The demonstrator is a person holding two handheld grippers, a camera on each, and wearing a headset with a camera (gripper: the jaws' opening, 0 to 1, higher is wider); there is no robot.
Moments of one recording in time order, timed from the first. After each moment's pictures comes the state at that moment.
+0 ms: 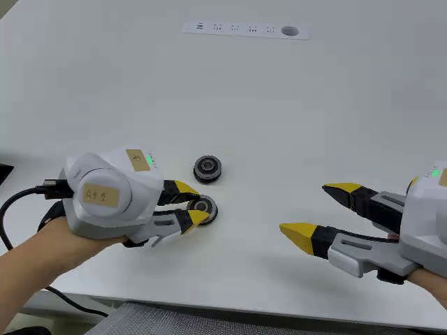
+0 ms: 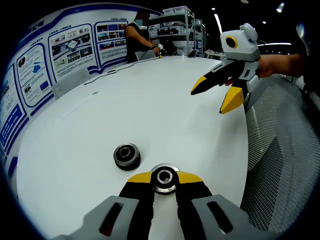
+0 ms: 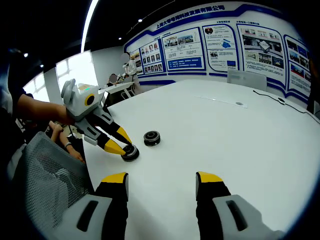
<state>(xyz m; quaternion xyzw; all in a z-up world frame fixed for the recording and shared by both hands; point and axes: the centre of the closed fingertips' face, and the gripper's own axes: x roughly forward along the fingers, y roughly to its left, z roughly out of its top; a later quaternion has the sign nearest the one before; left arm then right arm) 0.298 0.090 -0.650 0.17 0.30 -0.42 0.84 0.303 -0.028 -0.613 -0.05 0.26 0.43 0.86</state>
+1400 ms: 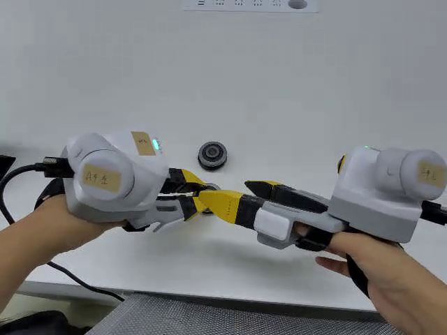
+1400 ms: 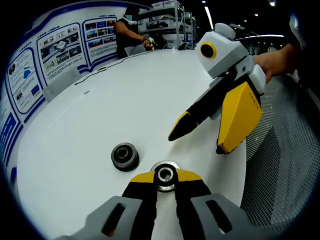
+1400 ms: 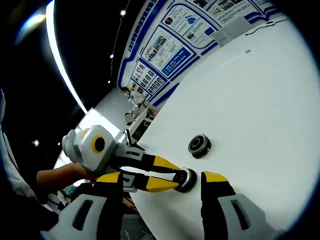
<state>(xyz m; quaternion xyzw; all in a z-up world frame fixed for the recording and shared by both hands) 0.299 0.089 -0.652 0.20 0.31 -0.45 0.81 0.295 0.078 -0.615 0.28 0.33 0.46 0.78</state>
